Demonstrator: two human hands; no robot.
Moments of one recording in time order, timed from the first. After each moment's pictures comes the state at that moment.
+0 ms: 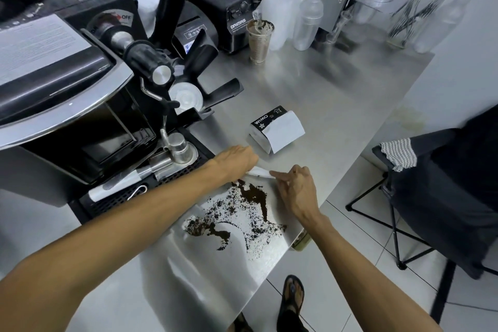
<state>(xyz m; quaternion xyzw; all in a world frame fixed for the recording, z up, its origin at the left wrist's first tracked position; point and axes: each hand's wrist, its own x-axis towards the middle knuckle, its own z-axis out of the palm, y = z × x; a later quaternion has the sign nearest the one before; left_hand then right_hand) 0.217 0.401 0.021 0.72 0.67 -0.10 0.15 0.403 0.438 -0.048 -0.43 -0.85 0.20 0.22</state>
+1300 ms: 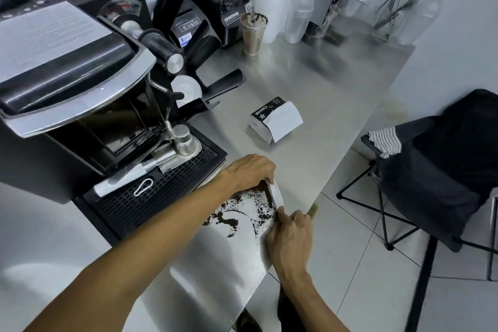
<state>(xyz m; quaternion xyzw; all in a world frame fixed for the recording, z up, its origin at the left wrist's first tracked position) 0.234 0.387 -0.025 0.82 0.56 0.01 0.14 0.412 0.294 -0.058 -0.61 -0.76 0.11 0.19</state>
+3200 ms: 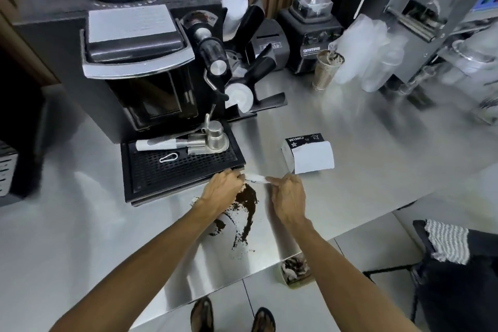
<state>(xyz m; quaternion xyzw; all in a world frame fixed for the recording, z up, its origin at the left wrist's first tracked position) 0.249 0.321 -0.024 0.51 0.86 -0.03 0.02 0.363 0.449 -0.037 -0.31 -0.91 0.23 0.17</state>
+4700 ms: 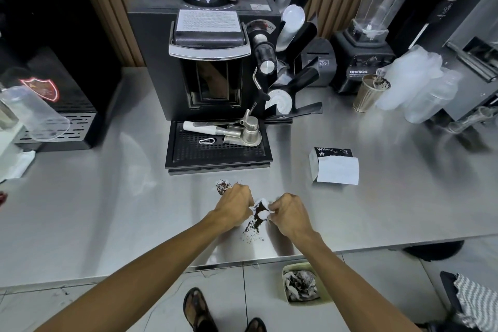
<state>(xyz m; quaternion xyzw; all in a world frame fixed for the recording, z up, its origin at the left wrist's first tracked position) 0.314 0.280 -0.016 0.23 0.92 0.22 0.21 0.387 0.422 -0.038 -0.21 -0.94 0.28 -0.06</state>
